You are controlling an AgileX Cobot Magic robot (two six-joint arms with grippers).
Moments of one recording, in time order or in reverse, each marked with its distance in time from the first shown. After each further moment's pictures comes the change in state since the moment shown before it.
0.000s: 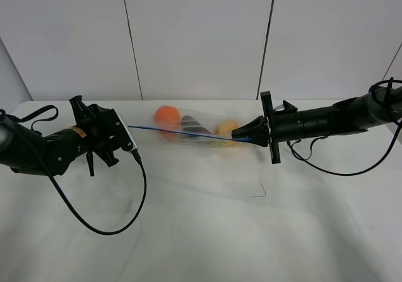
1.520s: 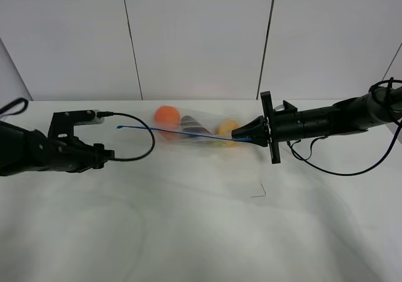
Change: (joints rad) left arm 0.064 -0.095 0.046 -0.317 0.455 -0.861; right arm 0.000 0.000 0.000 0.000 0.000 0.000
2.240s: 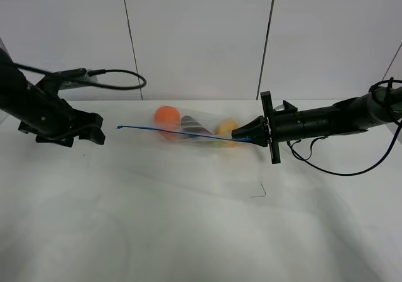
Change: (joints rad) left arm 0.093 -0.196 -0.359 0.169 0.908 -0.081; right arm 0.000 0.000 0.000 0.000 0.001 0.000
